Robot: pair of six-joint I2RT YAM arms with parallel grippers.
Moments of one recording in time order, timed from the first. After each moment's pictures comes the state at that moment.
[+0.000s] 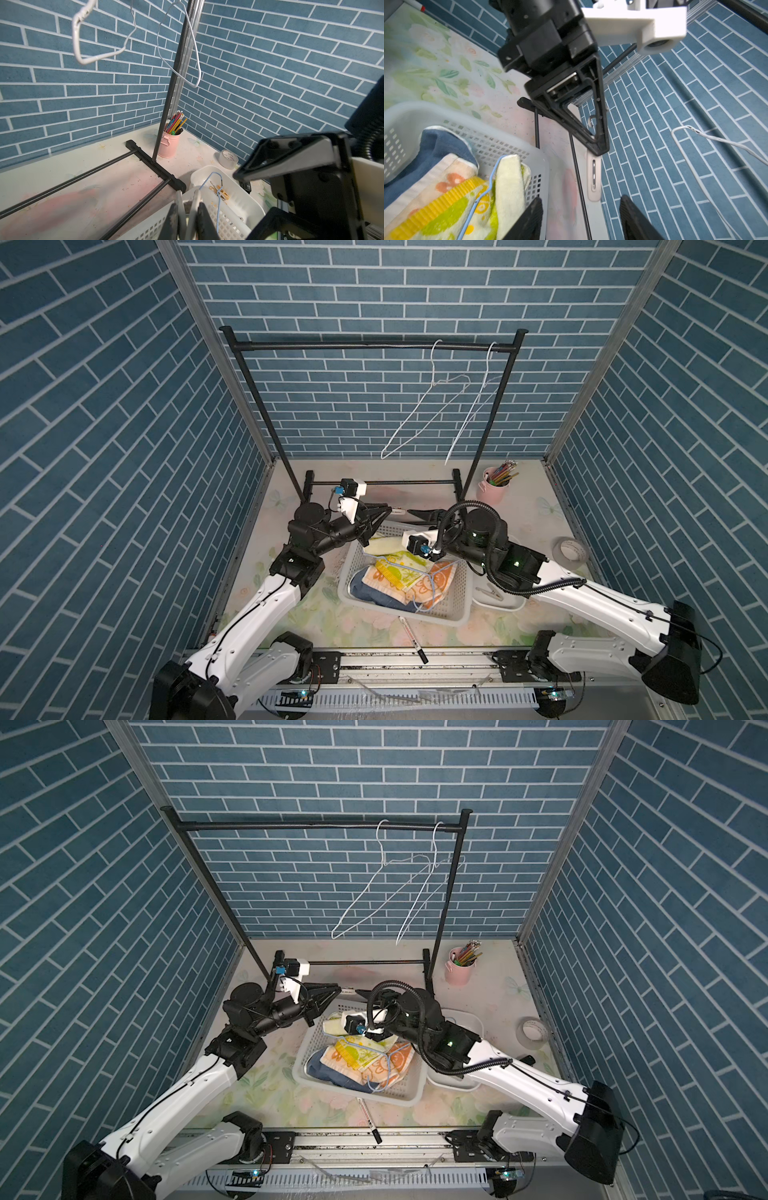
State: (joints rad) left arm -0.41 0.98 0.71 0.23 0.60 -0.28; right arm 0.98 1.20 0.97 0.04 -0.11 -0.88
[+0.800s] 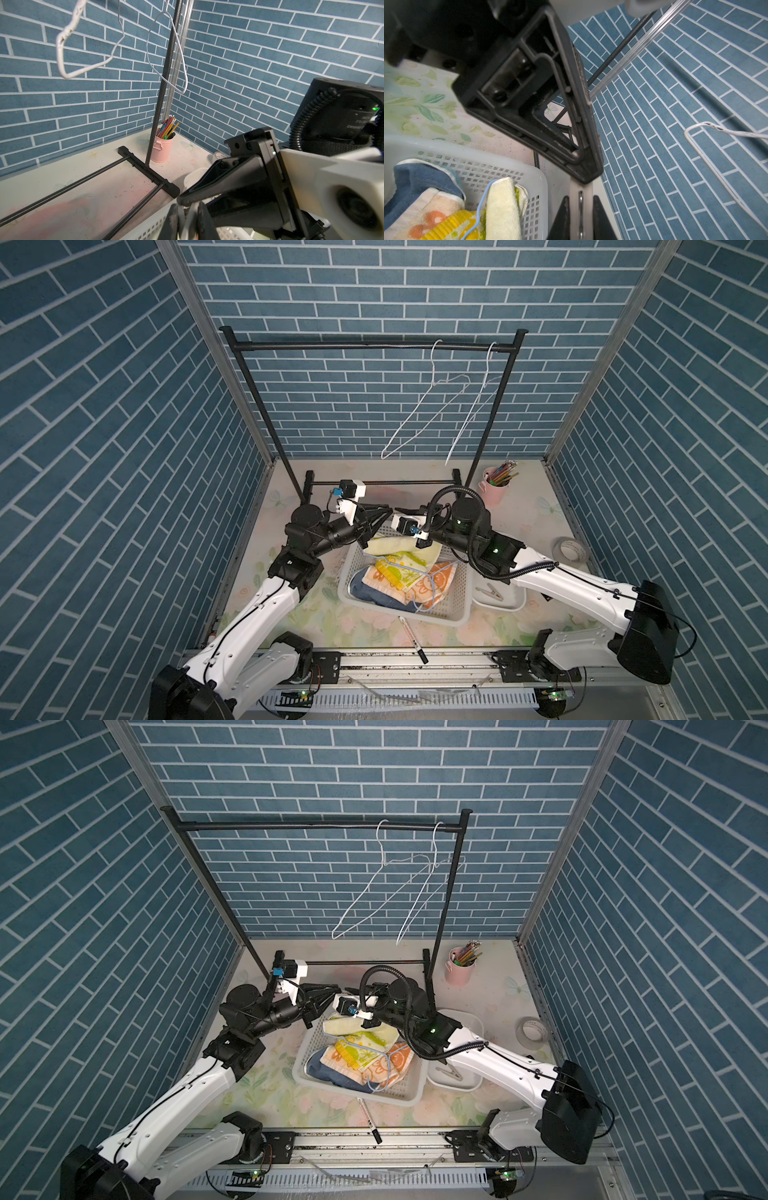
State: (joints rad) left arm -0.41 0.96 0.71 0.26 0.64 -0.29; right arm 0.95 1.33 1.02 0.15 -0.15 -0.76
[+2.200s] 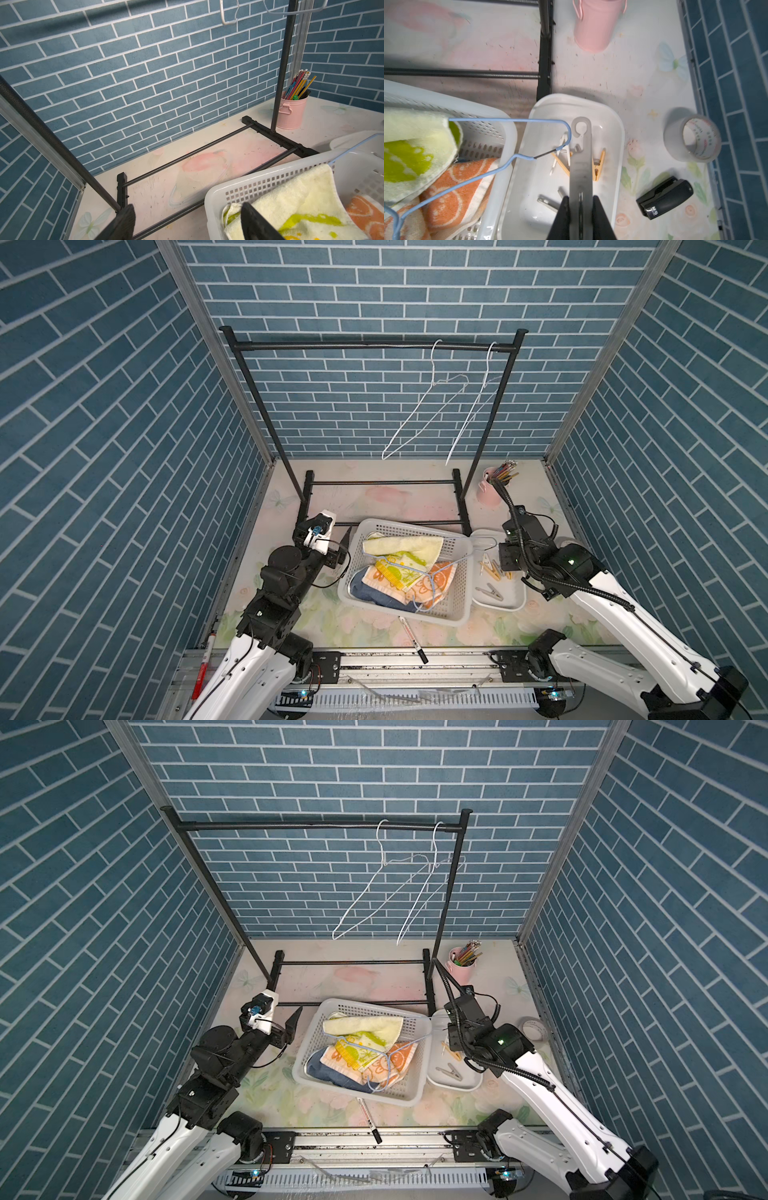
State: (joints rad) left arm -0.41 0.51 0.53 -0.13 -0.07 0.20; right arm 0.61 0.95 0.92 -1.00 0.35 0.44
